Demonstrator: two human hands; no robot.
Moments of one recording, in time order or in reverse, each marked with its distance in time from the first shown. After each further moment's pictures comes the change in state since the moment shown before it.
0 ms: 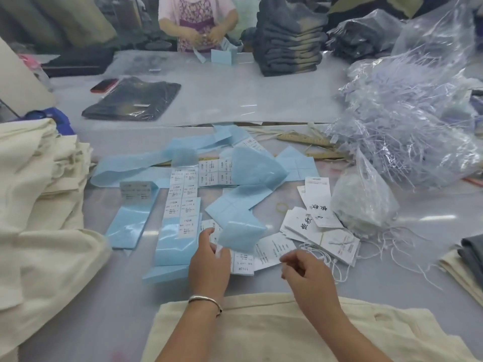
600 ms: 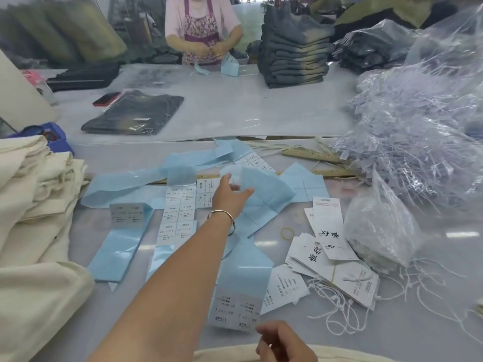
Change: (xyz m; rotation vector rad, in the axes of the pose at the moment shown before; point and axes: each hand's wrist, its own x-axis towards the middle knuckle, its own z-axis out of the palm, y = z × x) left_hand 0.168 0.106 0.048 -0.172 -0.156 0.033; right_hand -0.027 0.013 0.052 0.243 -0.040 0.079
